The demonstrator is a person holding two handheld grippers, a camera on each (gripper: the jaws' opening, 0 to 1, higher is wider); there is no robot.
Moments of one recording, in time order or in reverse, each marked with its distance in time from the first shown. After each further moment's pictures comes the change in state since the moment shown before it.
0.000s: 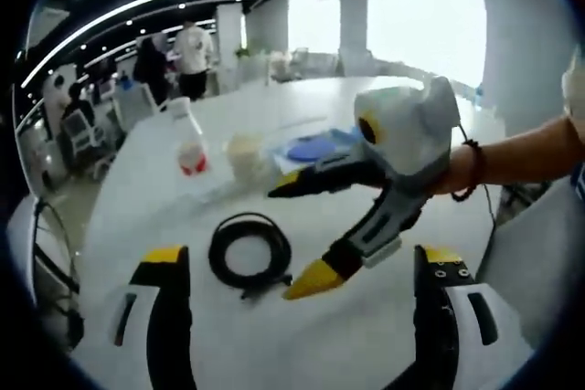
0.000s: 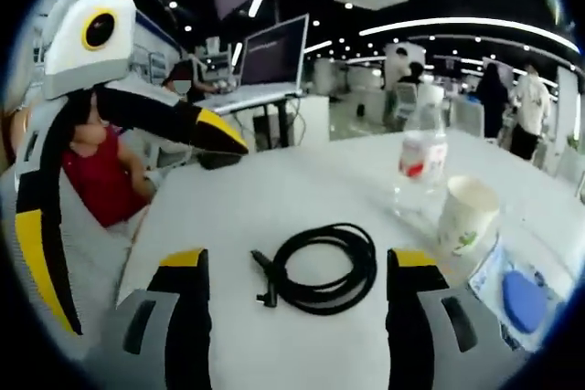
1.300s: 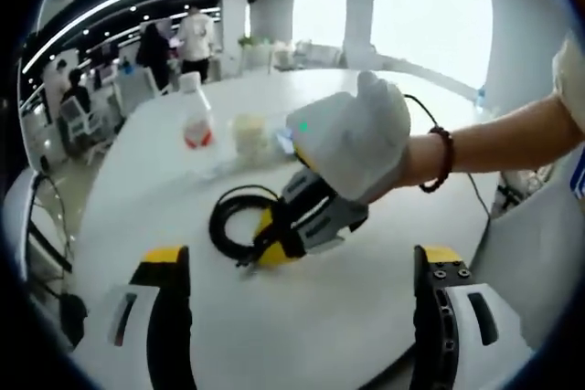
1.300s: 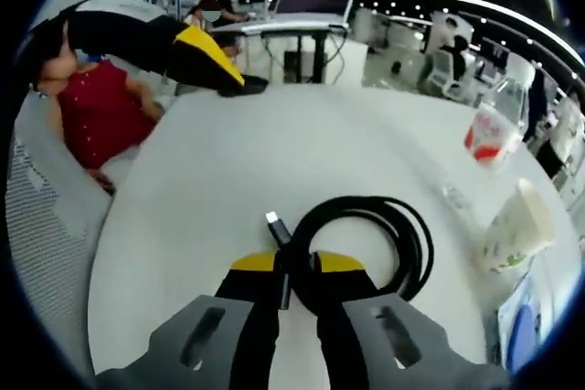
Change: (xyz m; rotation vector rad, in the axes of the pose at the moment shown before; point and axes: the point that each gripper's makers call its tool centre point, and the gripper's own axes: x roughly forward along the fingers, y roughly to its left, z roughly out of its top) left arm -0.006 0.002 -0.021 -0.073 0.016 -0.022; right arm 0.042 0.018 -0.038 -0.160 0.281 0.095
